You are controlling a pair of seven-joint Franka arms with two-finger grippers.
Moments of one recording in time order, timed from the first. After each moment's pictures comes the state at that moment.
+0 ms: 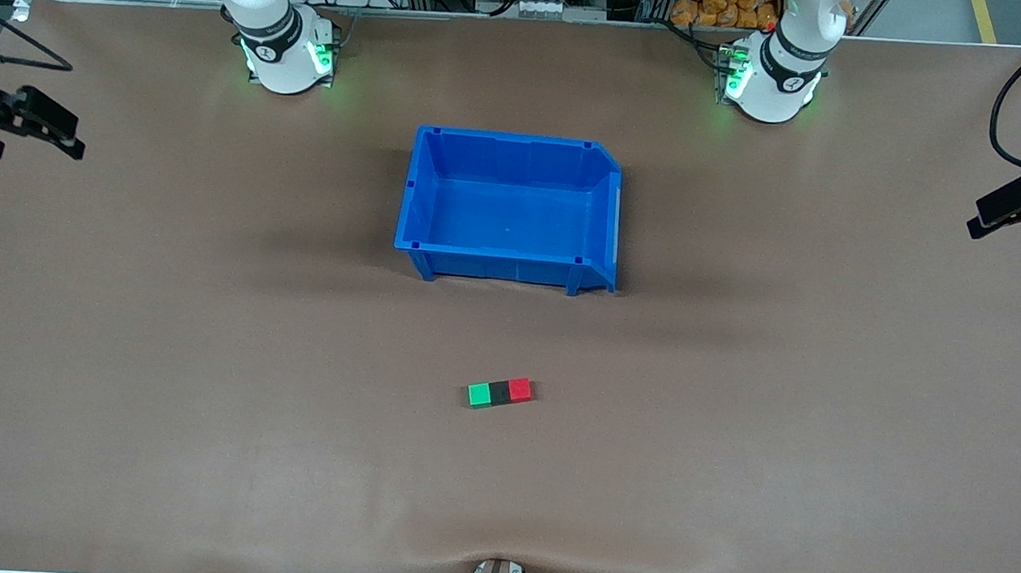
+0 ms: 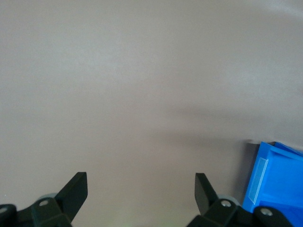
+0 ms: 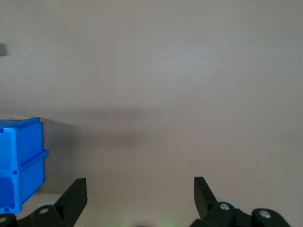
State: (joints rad) left arm 0.08 -0.01 -0.06 -1.53 0.03 1.56 -0.10; right arm 0.00 -0.09 -0.06 -1.63 0.00 1.50 -0.07
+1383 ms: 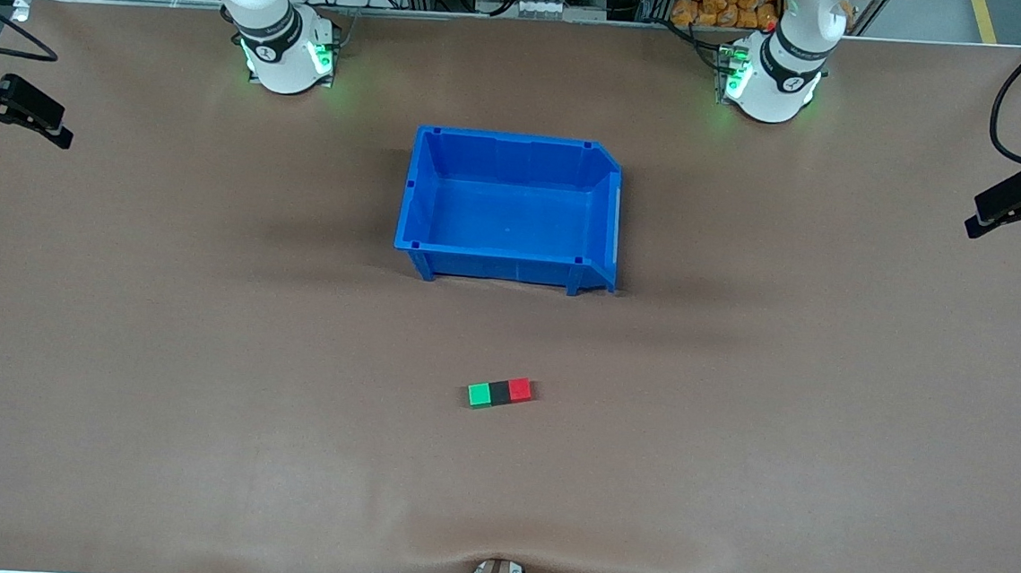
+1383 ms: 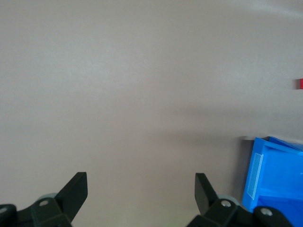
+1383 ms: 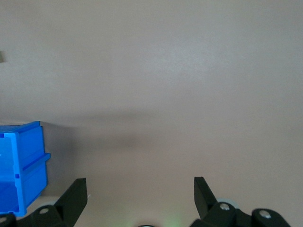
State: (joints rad) left arm 0.08 0.00 -0.07 -1.50 0.02 1.56 -0.05; right arm -0.03 -0.10 -0.04 -1.64 0.01 1.50 -0.05
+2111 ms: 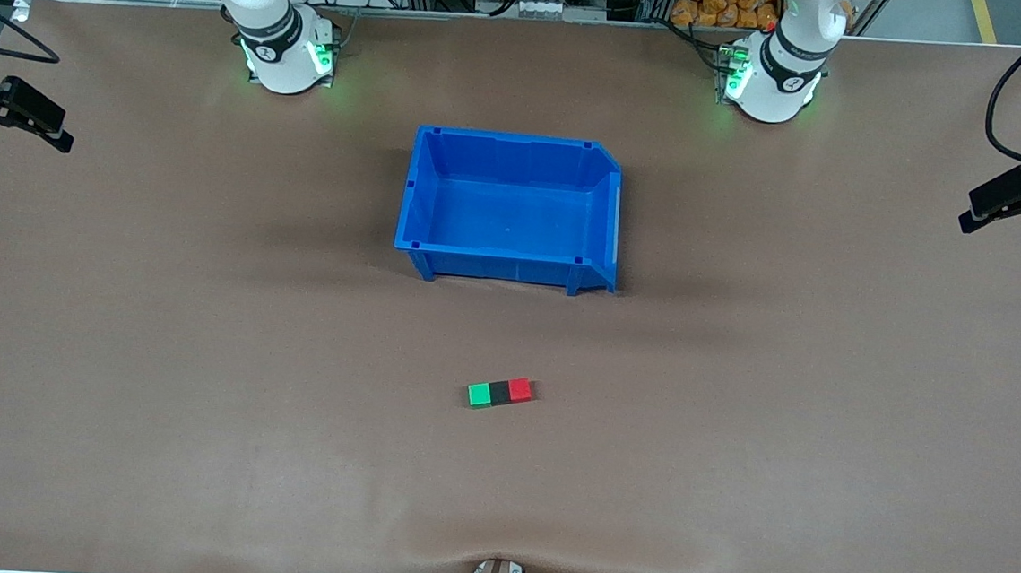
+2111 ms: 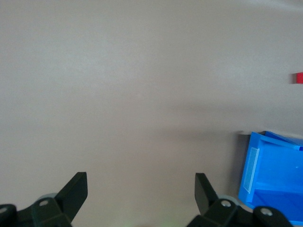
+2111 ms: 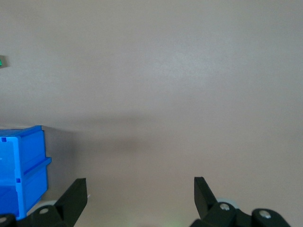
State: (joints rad) left arm 0.08 0.00 -0.08 -1.50 0.00 1.53 -0.05; right arm -0.02 -0.10 -0.04 -1.64 0.01 1.53 -0.05
